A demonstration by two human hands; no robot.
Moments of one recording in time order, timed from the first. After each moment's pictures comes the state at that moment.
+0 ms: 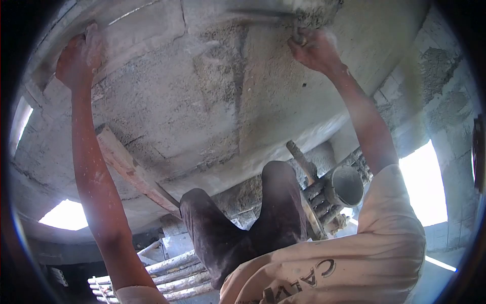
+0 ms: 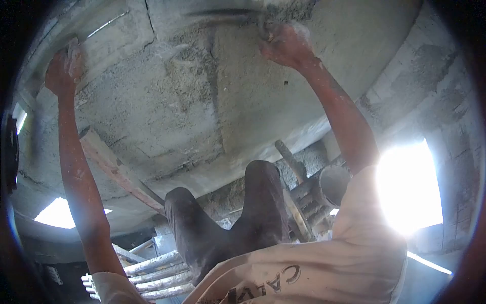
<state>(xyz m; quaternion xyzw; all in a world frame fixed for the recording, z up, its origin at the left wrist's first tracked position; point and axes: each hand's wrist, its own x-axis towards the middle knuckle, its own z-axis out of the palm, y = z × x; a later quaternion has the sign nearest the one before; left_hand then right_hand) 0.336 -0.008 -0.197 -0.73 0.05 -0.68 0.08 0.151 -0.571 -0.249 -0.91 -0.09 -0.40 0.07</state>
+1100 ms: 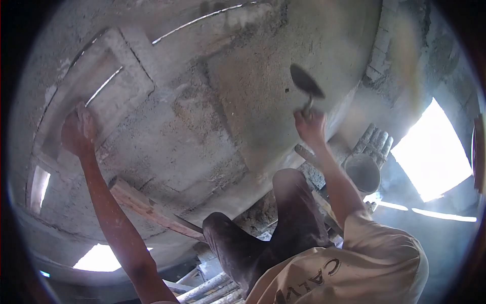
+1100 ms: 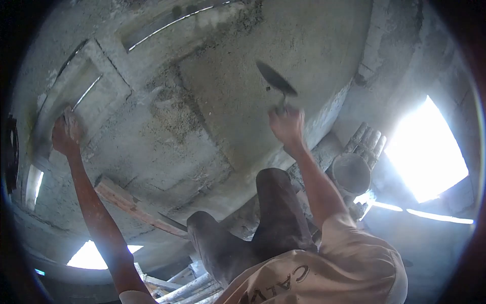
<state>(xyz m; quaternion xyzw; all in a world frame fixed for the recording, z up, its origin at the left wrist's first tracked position) 0.341 0.002 -0.198 -0.69 0.19 -0.70 0.02 0.032 -0.562 -0.422 -0.80 0.28 -0.39 0.36</state>
